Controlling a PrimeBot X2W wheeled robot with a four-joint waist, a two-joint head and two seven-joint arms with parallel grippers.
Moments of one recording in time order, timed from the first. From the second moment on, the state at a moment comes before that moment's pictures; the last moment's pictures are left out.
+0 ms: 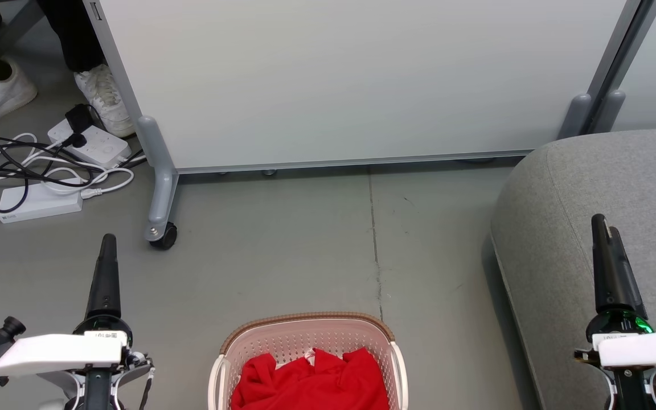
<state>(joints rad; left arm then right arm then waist) -0.09 0.04 0.10 0.16 -1.19 -0.12 -0.01 -0.05 -0.17 0.11 0.00 1.09 0.13 -0.25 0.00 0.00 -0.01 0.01</state>
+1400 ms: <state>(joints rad) -0.02 0.04 -0.26 0.05 -0.37 0.20 -0.18 -0.07 -0.12 0.08 0.11 0.39 0.13 -0.26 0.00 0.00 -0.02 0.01</state>
